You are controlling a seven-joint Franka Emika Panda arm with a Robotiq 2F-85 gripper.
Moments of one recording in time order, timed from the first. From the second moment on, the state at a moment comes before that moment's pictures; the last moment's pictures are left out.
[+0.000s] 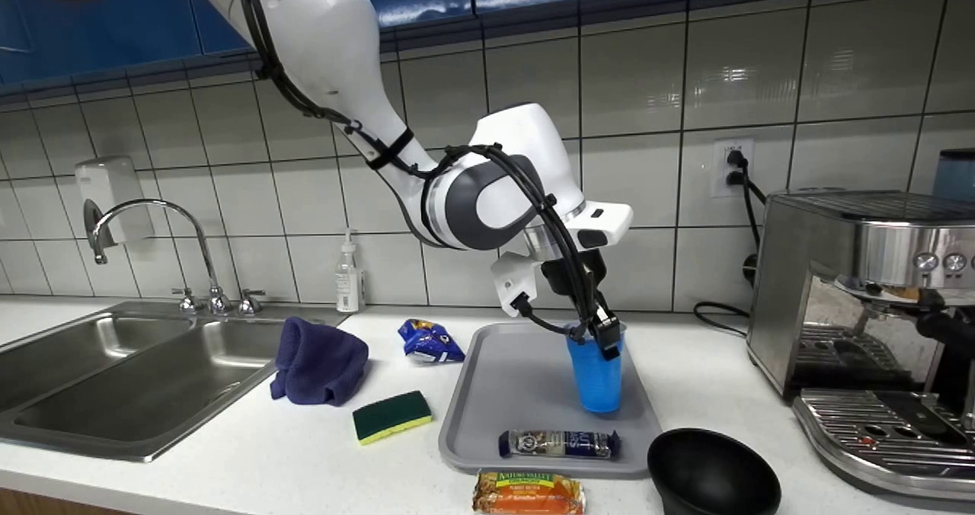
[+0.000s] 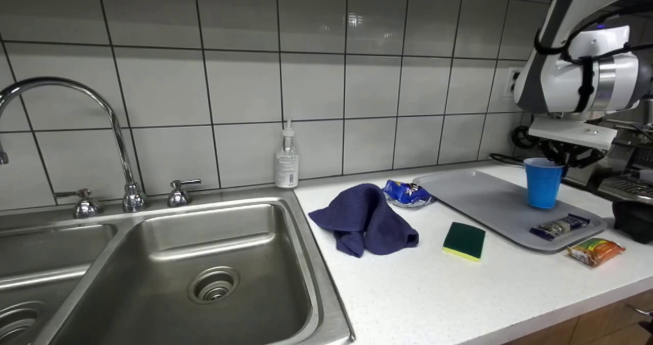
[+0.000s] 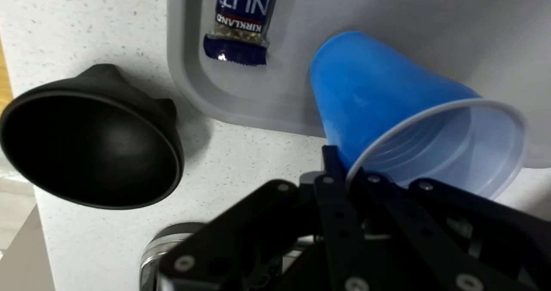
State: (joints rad) arm 0.21 0.55 -0.76 -2.19 0.43 2.88 0.36
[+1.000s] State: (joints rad) arm 0.15 0.55 -0.72 -2.17 0.26 2.85 0.51
